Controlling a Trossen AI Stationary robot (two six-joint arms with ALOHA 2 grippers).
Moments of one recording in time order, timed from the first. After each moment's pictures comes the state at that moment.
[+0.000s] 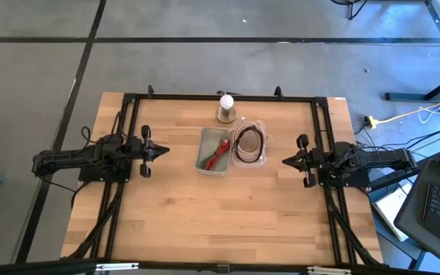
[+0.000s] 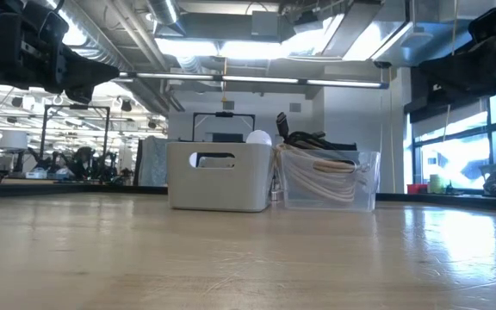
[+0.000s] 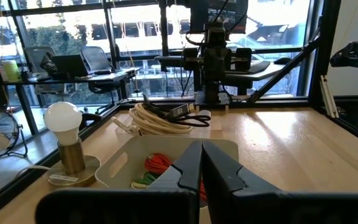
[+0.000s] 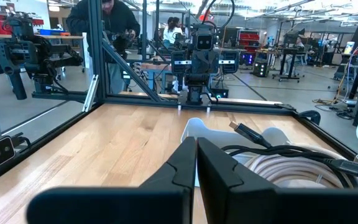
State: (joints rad) left arm 0.12 0.00 0.01 0.03 0.00 0.04; right arm 0.10 0.01 0.01 0.03 0.00 -0.04
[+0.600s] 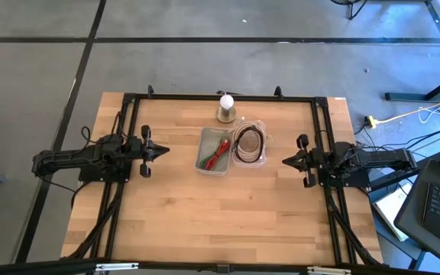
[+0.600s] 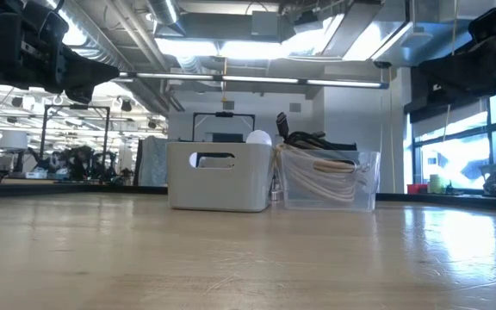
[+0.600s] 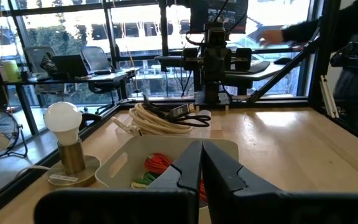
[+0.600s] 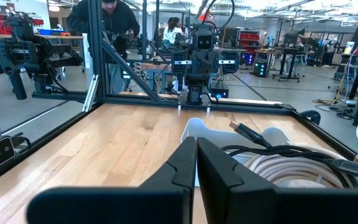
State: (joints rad) left arm 0.12 0.00 0.01 0.03 0.00 0.04; right arm 0.10 0.01 0.01 0.03 0.00 -0.04
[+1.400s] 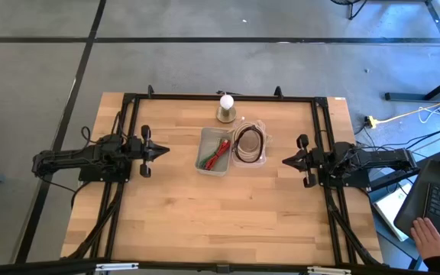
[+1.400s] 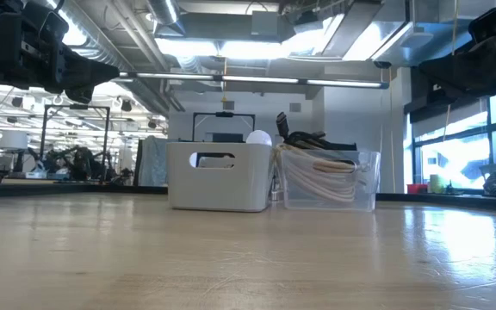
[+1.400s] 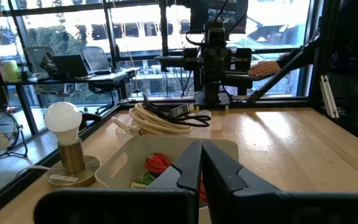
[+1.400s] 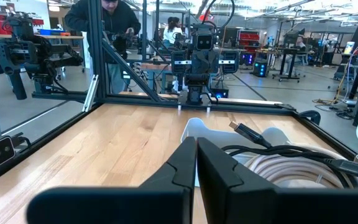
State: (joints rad) left arm 0.12 0.00 0.01 0.03 0.00 0.04; right arm 0.10 0.01 0.01 0.03 0.00 -0.04
